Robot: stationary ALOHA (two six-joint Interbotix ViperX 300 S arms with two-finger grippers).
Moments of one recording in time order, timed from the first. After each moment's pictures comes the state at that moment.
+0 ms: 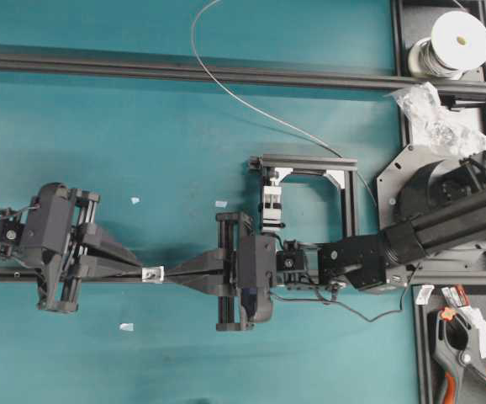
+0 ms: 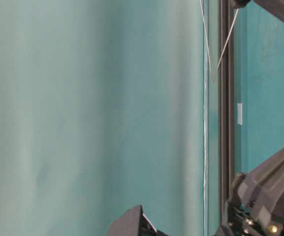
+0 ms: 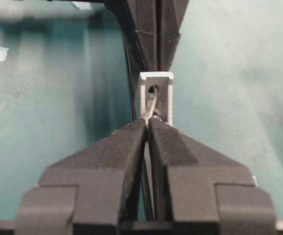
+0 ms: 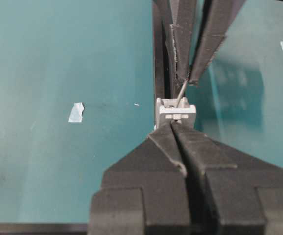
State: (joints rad) left arm -0.22 0.32 0.79 -0.06 -0.83 -0.10; right arm 0.43 0.21 0.89 0.55 -0.79 -0.03
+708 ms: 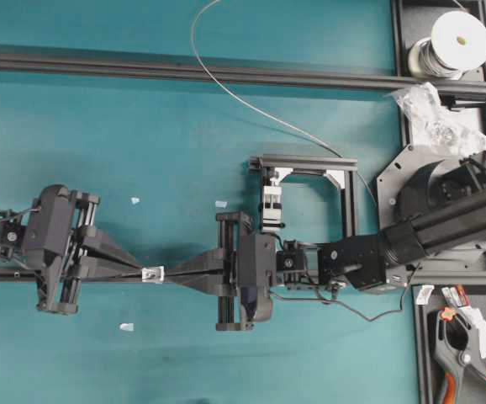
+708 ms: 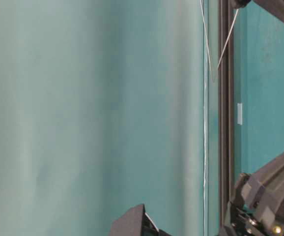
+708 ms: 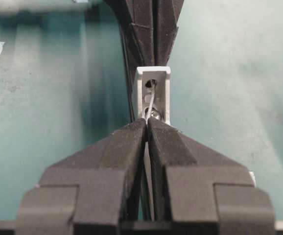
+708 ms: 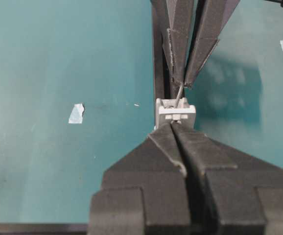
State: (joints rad) left arm -0.23 0.32 0.79 -0.06 -0.81 -0.10; right arm 0.43 0.21 0.89 0.55 -0.79 -0.02
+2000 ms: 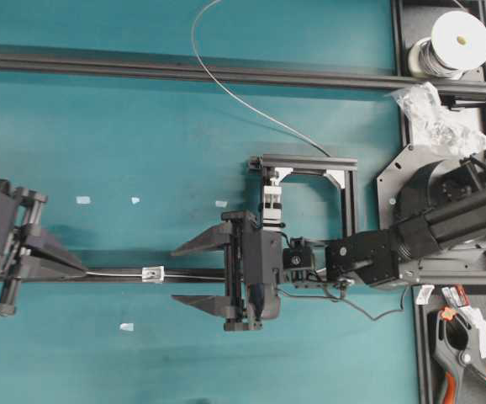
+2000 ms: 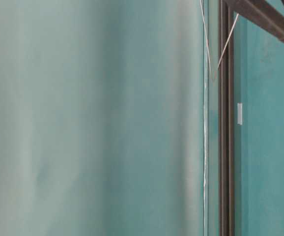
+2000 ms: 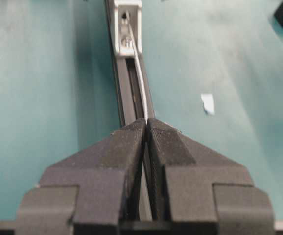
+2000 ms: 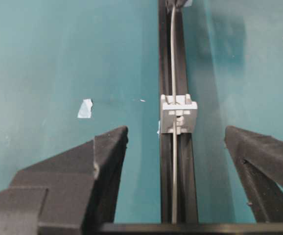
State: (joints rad) left arm -0.28 0.12 1.02 -0.06 -0.77 -0.14; right arm 0.43 0.15 0.92 0.55 -0.73 -0.03
